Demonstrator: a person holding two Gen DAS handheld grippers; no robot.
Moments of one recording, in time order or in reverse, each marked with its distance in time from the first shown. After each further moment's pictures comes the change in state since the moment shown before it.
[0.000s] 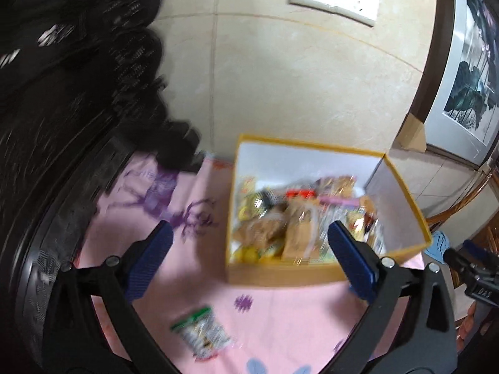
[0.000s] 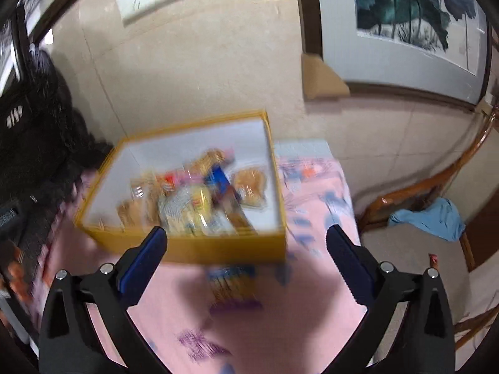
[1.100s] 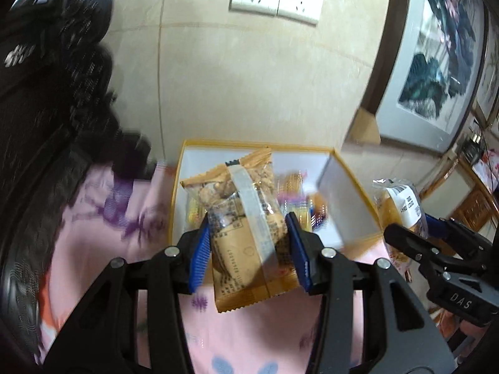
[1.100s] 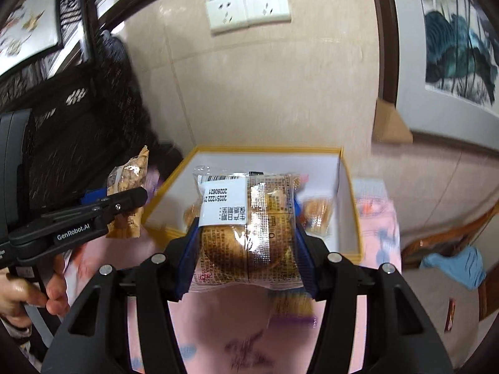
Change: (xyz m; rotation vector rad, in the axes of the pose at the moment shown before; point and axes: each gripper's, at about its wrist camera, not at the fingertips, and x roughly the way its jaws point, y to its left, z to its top) left arm -0.009 -0.054 0.017 0.094 -0.044 -0.174; right arm -0.027 0.068 0.047 -0.134 -0.177 0.218
